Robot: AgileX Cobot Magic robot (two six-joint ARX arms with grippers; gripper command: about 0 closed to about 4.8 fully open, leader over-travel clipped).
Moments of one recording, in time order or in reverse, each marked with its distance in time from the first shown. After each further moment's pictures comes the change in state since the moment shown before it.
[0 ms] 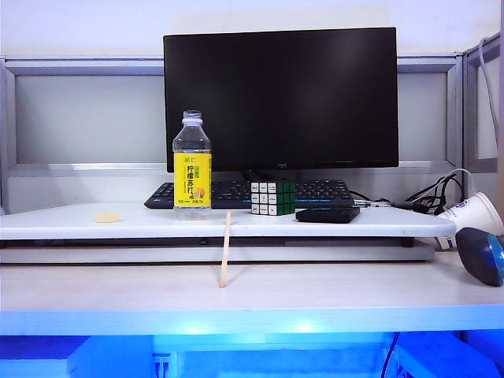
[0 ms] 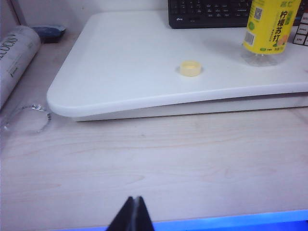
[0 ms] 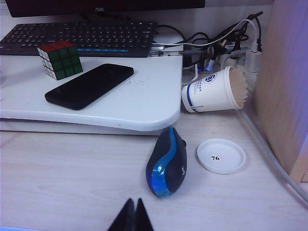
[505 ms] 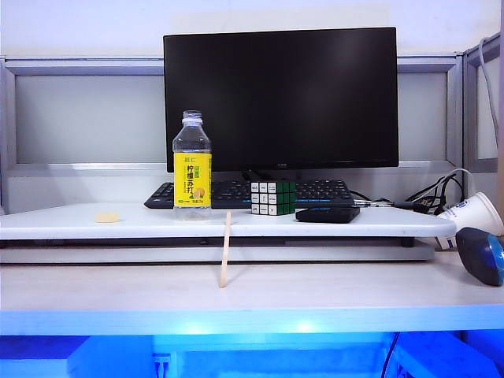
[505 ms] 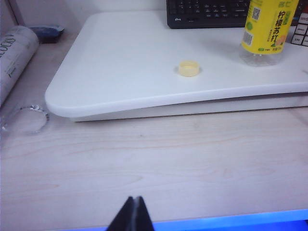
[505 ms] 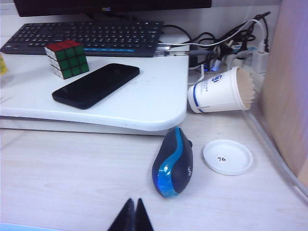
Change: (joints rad) left arm 0.000 0.000 0.000 0.000 0.005 0.000; right arm 0.000 0.000 0.000 0.000 -0.023 -0.002
